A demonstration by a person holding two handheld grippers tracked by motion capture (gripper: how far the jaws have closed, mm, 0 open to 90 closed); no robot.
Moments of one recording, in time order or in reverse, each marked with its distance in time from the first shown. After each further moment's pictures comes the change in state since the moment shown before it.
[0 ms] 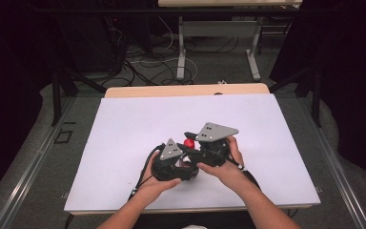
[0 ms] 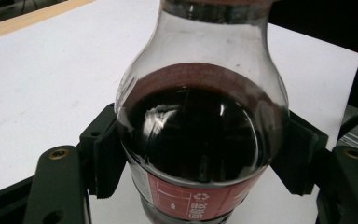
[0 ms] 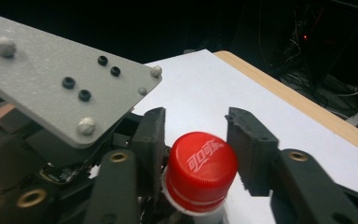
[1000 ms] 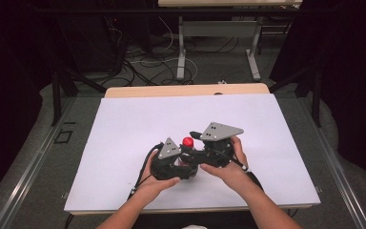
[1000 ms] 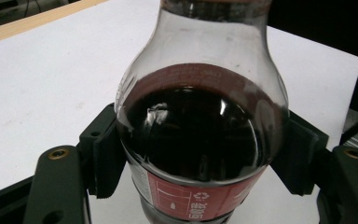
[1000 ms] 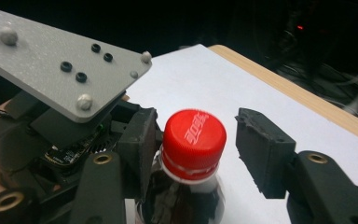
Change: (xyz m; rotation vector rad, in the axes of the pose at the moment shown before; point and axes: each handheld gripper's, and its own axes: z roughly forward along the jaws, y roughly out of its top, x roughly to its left) left arm 0.004 0.000 -0.002 -0.008 0.022 -0.011; right arm 0.001 -0.002 -0.009 0.015 -0.036 0.063
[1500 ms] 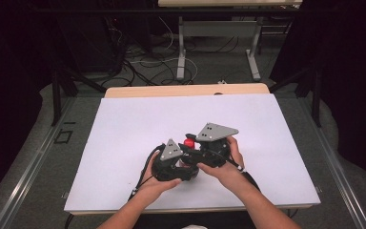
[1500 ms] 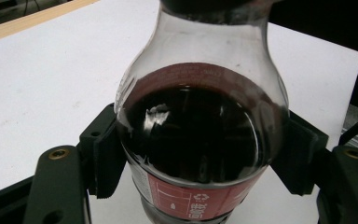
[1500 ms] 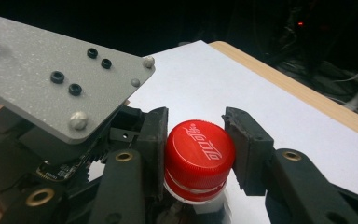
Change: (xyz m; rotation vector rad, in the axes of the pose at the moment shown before) left arm -0.004 -0.001 0.002 0.006 -0.004 0.014; right arm 0.000 0.001 0.008 0.013 0.019 -0.016
